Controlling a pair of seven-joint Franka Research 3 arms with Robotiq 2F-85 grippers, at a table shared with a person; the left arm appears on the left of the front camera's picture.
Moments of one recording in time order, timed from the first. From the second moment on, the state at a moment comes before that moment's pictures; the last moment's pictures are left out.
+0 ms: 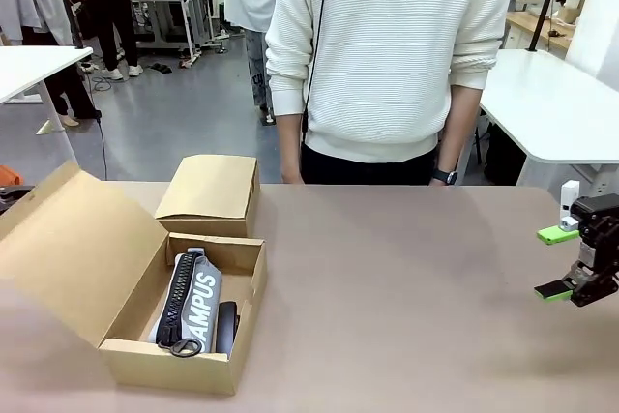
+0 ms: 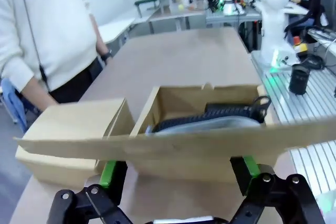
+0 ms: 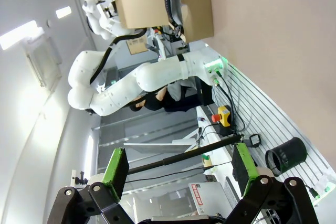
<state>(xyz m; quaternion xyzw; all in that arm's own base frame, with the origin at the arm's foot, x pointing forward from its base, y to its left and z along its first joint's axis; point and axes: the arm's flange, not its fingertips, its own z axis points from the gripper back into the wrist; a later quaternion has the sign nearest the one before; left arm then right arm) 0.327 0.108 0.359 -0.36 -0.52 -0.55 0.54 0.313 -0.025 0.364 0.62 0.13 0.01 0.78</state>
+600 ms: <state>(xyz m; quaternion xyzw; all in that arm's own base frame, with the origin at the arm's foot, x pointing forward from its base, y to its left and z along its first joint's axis) 0.353 -0.005 0.389 -0.45 -0.49 -0.56 0.49 0.313 -0.025 0.364 0.62 0.13 0.01 0.78</state>
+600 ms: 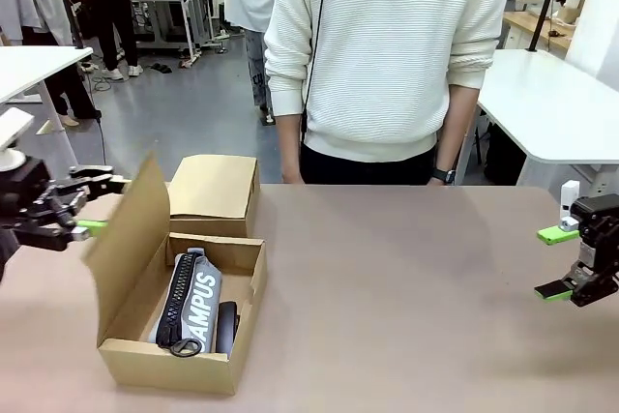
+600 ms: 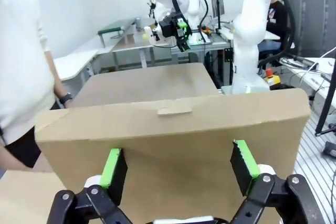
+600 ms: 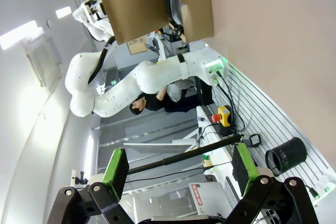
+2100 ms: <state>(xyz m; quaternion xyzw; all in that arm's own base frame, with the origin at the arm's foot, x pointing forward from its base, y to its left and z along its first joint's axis) 0.371 -0.064 0.349 -0.47 -0.37 -0.56 0.57 0.313 -0.025 0.364 0.62 0.13 0.01 0.78</state>
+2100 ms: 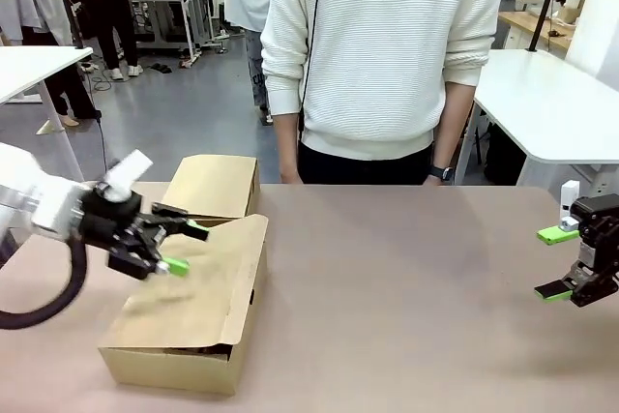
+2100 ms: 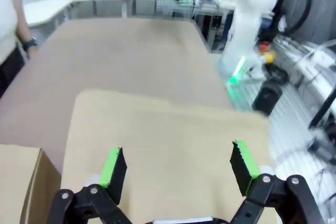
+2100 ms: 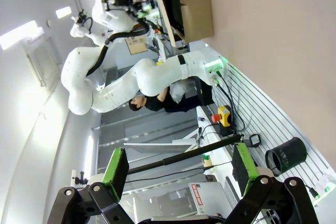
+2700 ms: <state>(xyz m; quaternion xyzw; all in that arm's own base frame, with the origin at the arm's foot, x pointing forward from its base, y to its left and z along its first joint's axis) 0.337 0.114 0.356 -0.59 -0.27 -0.13 0.75 0.313 -0.025 0.364 0.62 0.13 0.01 0.78</state>
